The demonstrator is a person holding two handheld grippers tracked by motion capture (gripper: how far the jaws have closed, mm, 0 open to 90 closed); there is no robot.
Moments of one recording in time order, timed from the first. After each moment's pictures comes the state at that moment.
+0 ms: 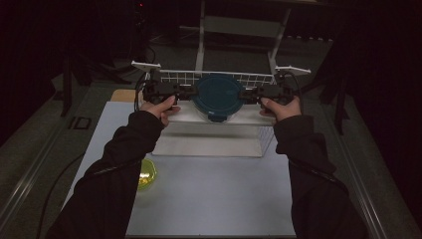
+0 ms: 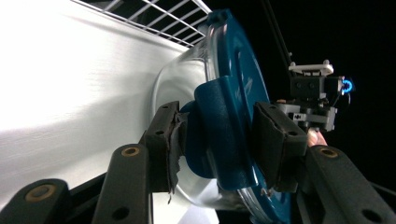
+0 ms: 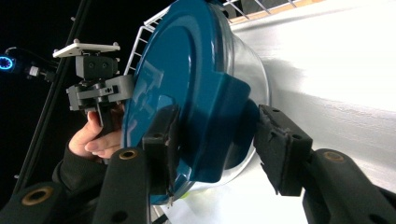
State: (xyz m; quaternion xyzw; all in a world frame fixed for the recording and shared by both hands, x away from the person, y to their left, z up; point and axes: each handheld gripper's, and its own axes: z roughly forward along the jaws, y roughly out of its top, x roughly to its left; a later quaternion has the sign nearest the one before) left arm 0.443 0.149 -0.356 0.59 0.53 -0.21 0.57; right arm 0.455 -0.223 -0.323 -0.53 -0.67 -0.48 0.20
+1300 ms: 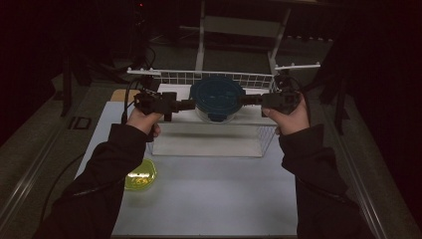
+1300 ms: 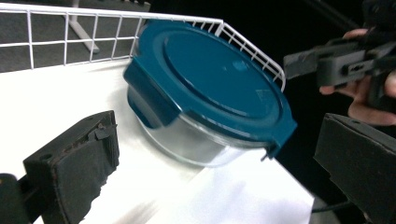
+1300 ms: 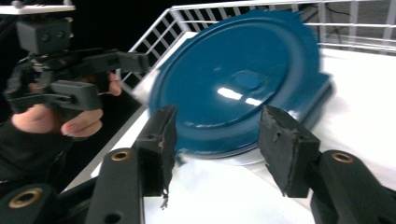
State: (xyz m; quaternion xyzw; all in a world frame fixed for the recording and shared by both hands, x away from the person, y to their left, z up) left arm 0.372 0.142 -0.319 0.72 0.40 0.02 0.56; right arm 0.391 -0.204 -0.279 -0.43 -0.76 -0.50 0.03
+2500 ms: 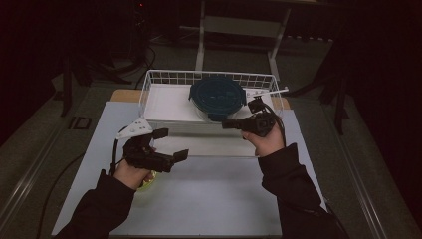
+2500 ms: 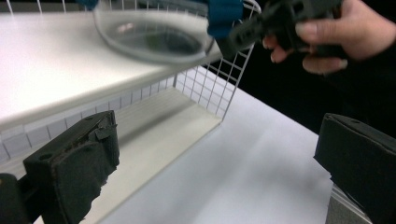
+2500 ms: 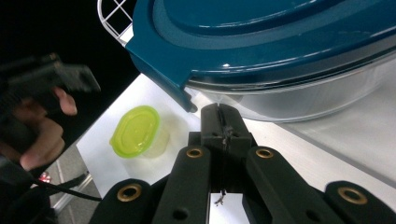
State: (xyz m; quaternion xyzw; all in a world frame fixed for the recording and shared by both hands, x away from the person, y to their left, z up) left arm 0.269 0.148 -0.381 0.74 0.34 0.11 0.57; right arm 0.374 -0.162 -0.340 -0.41 -0.79 -0.46 0.04
